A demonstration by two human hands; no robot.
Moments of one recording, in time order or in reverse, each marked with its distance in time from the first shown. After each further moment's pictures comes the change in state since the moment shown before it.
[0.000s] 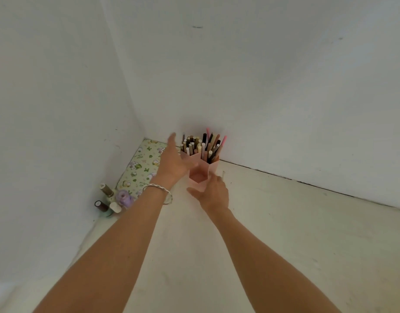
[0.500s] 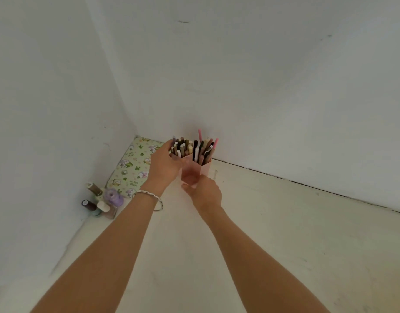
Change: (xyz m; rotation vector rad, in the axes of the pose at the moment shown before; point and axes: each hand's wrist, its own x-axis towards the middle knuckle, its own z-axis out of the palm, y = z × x) left_hand 0.003 -0.008 0.005 -0.010 0.078 0.036; right_hand 0.007 0.001 -0.005 -0.082 -0.077 -0.029
